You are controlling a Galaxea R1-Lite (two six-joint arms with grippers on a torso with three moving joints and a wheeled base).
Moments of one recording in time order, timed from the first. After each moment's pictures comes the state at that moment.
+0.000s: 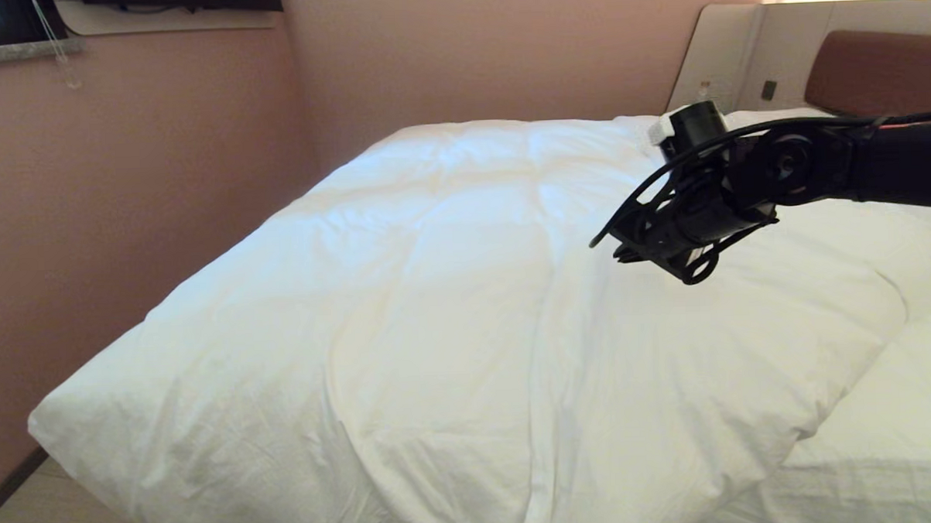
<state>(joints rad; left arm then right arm) 0.01 0.00 -0.02 0.07 0.00 0.01 0.34 2.06 -1.89 0.53 -0.09 0.81</state>
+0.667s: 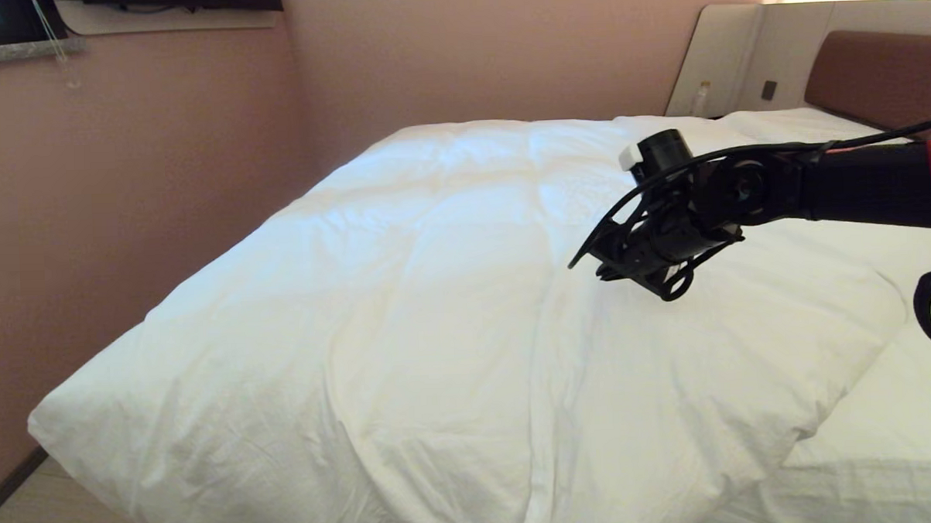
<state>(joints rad) 0.01 0.00 -0.02 0.07 0.00 0.01 0.37 2.12 -1.89 0.53 -0.09 0.83</state>
